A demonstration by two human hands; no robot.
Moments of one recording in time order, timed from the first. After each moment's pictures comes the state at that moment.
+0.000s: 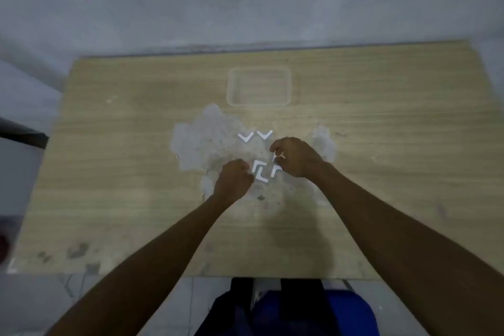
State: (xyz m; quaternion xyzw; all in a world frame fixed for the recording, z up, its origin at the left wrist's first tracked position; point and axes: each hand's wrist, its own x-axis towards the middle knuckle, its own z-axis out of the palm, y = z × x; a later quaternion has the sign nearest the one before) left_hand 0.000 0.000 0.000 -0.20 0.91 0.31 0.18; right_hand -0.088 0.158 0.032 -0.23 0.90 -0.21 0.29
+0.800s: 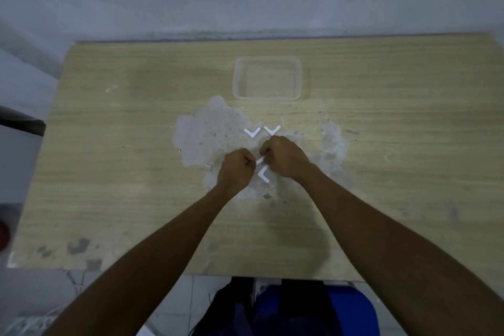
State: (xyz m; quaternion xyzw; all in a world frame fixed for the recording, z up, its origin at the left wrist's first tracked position) left_hand -0.014 -0.012 -0.009 -0.22 0.90 0.35 0.13; right_hand -0.082 0.115 0.000 -0.21 0.90 -0.24 0.29
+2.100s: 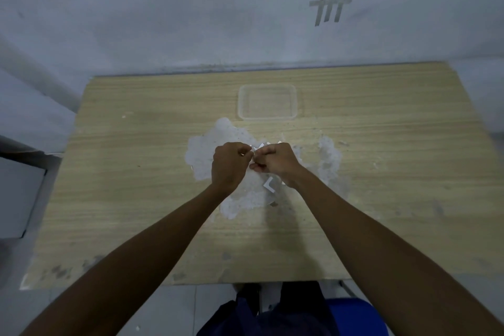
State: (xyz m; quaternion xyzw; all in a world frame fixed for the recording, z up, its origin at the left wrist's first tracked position) left_hand -0.015 -0.040 0.069 -0.18 0.91 0.38 -0.01; right_hand -0.056 0.084 0.063 0.12 0.67 -0.65 0.33
